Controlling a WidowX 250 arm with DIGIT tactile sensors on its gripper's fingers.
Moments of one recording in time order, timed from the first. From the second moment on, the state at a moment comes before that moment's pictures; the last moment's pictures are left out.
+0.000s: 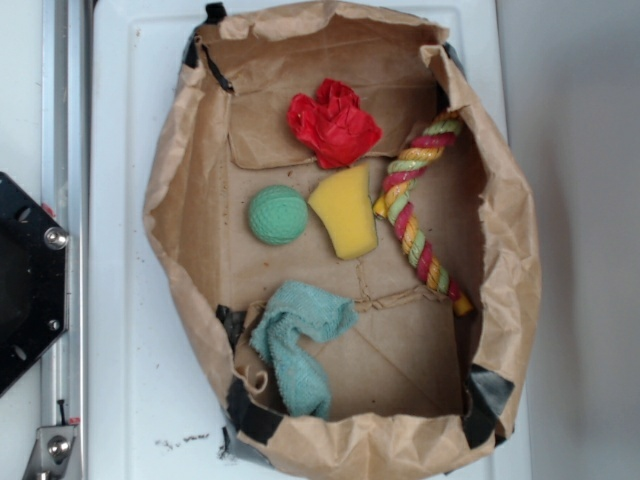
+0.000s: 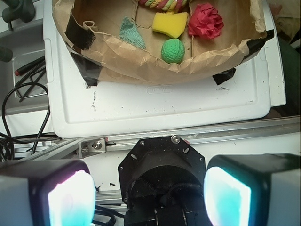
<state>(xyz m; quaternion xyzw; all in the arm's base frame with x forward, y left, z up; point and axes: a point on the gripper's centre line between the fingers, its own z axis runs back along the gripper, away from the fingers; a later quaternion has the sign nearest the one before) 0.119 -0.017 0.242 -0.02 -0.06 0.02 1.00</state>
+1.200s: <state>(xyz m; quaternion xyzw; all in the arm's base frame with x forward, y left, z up) 0.238 -0.012 0.212 -0.07 -0.09 0.08 0.99</state>
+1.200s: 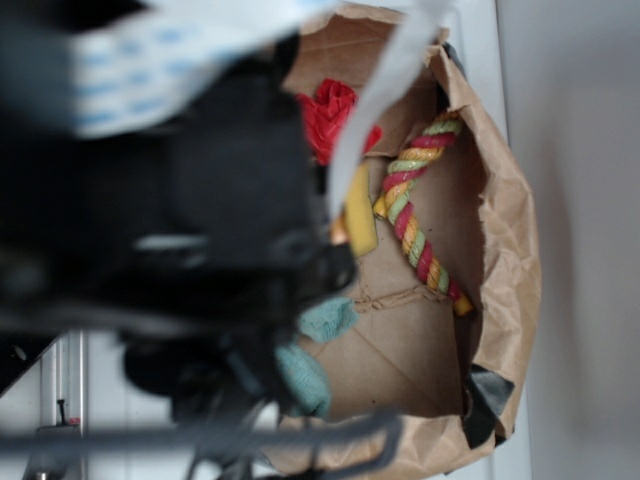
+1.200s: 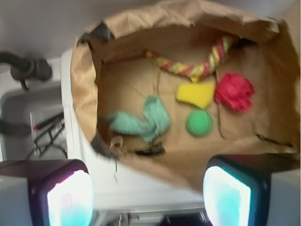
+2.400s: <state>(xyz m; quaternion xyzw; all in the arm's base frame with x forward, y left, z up) 0.251 0.003 0.146 -0.10 -0.02 0.21 0.97</state>
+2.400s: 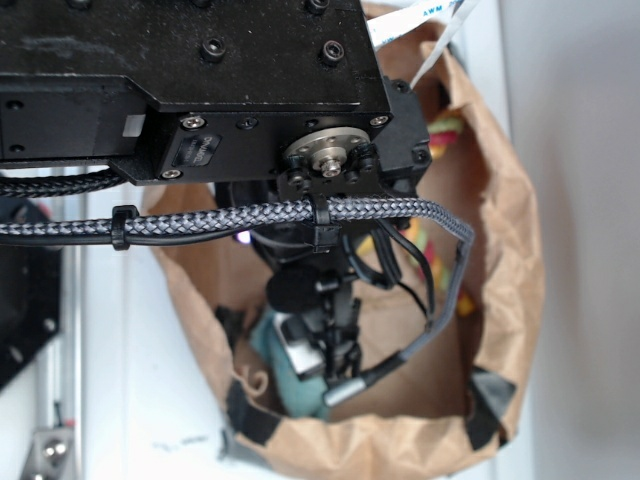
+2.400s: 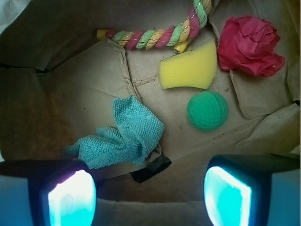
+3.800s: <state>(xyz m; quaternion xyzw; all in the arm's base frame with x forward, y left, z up) 0.248 -0.014 0.061 -0.14 -0.04 0.33 0.93</state>
